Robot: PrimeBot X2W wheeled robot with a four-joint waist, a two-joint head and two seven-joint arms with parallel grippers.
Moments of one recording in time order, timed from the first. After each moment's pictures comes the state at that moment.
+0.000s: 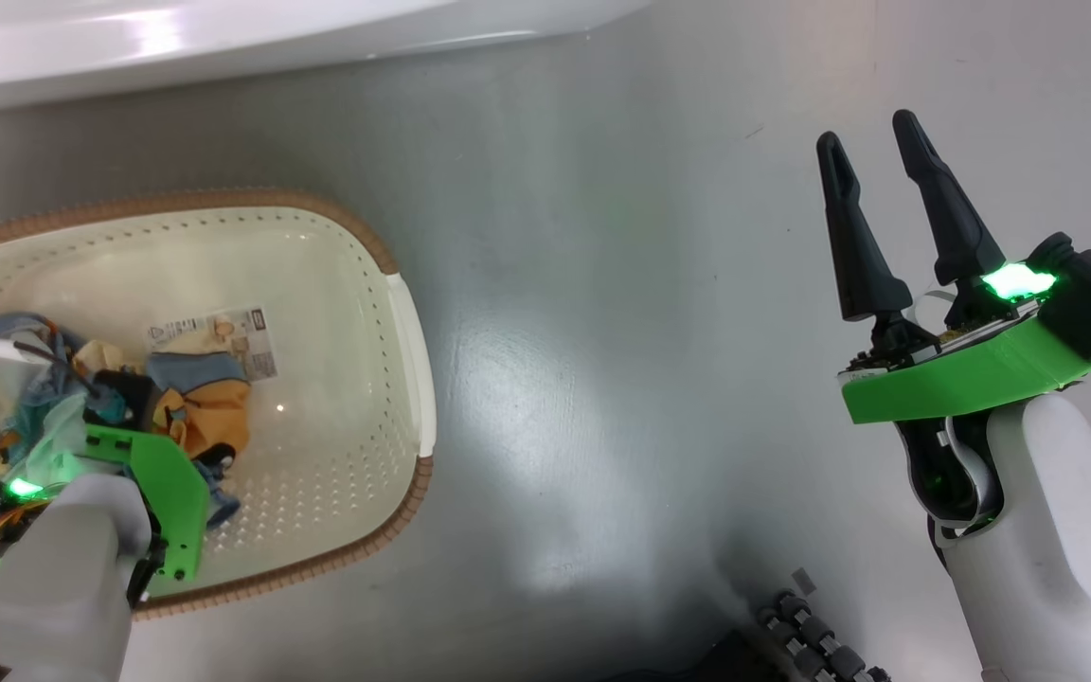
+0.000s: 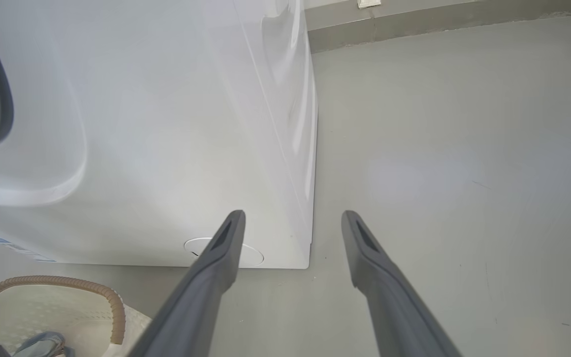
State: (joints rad) left arm -0.85 0.24 -0.64 1.29 -0.40 -0.09 0.14; right arm -0.52 -0.17 0.15 0.11 0.46 0.13 -0.26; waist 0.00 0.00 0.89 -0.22
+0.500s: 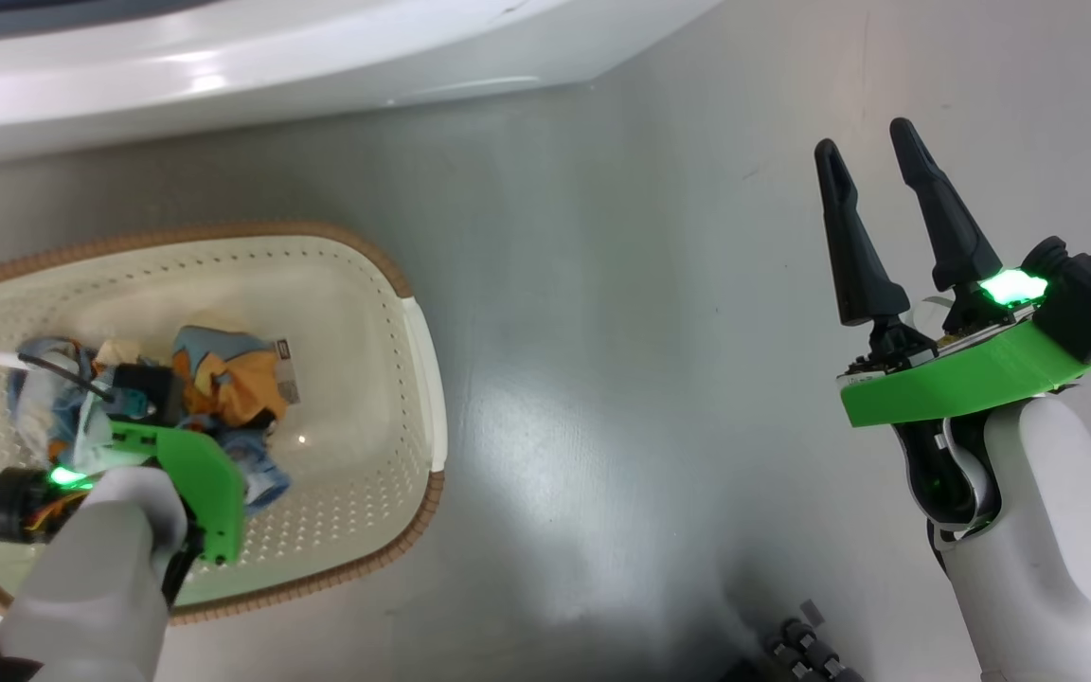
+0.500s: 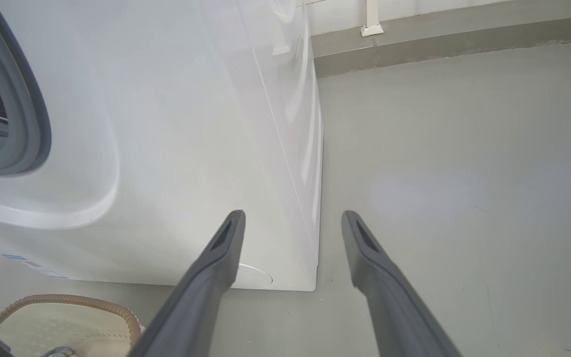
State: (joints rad) left arm -0.85 0.20 -0.63 1.29 -0.46 -0.12 0.01; right arm -0.51 -0.17 0.15 0.13 0.46 0.13 -0.26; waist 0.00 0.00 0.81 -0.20
